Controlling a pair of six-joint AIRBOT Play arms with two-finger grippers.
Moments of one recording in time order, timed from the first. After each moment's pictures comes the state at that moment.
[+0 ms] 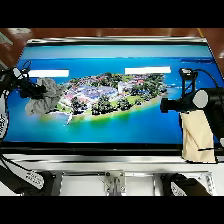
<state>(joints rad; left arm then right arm) 0.22 -1.85 1.69 1.52 -1.22 -1.59 0.11 -1.03 1.04 -1.57 1.17 1.65</state>
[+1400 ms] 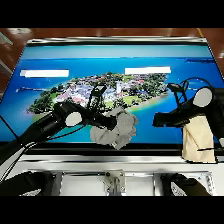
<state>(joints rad) -0.76 -1.26 1.12 1.31 -0.85 -1.87 0.11 -1.03 1.01 -1.34 1.47 1.56</state>
